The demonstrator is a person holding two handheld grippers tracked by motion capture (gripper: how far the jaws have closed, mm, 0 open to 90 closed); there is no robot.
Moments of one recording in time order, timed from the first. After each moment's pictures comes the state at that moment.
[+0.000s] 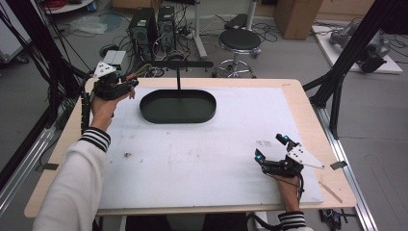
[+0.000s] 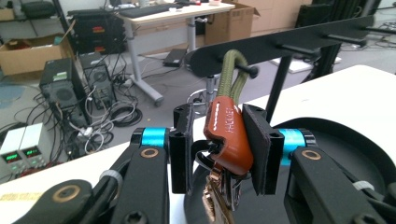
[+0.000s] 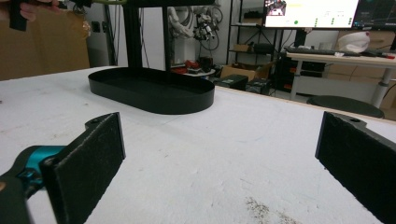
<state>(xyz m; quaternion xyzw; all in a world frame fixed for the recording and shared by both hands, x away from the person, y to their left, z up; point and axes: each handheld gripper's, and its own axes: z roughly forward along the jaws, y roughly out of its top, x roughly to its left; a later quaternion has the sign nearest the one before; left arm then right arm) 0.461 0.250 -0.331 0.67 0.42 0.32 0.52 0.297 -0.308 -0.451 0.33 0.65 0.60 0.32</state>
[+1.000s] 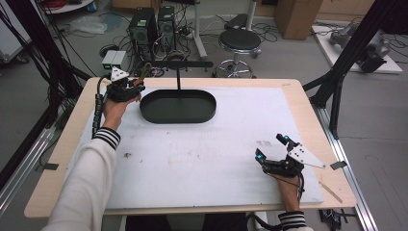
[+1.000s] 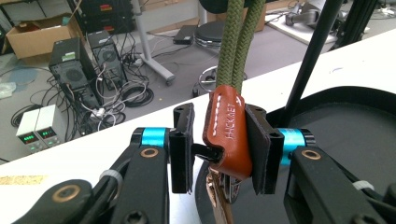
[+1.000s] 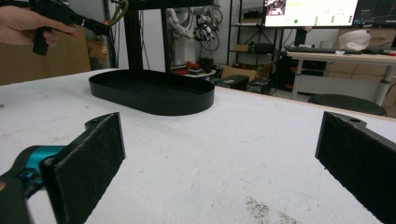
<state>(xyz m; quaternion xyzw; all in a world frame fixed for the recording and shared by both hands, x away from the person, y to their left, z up) 0.491 0.235 -0.368 0.70 0.43 0.33 0.47 0.298 -0.310 -0.451 0.34 0.64 0.61 0.32</state>
